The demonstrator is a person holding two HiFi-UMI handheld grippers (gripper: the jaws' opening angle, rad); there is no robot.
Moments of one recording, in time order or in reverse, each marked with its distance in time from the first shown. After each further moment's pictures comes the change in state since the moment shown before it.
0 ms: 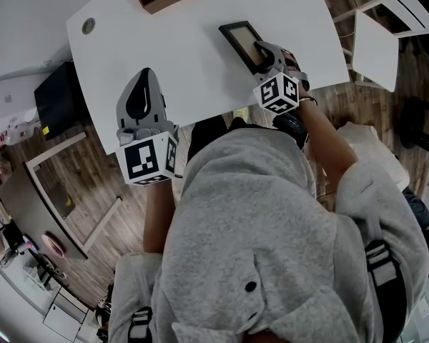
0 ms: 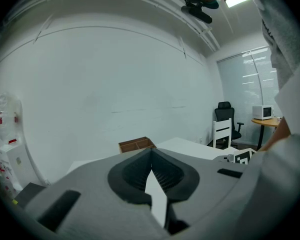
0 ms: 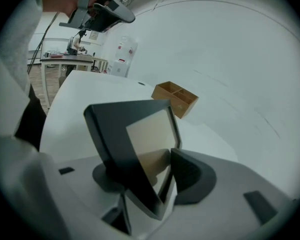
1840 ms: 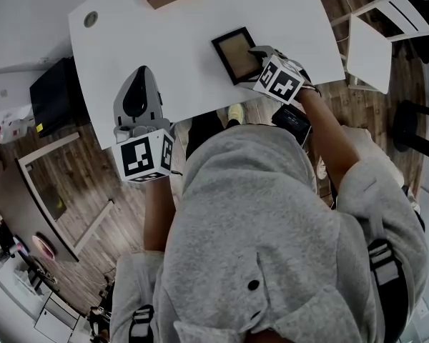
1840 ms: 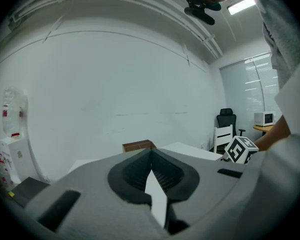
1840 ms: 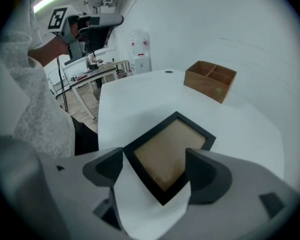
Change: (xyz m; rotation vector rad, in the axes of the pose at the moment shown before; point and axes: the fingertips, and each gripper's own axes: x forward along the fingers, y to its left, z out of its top) left arm -0.026 0.013 -0.004 -0.048 -0.059 0.019; right arm -0.026 0.061 0.020 0.083 0.175 0.528
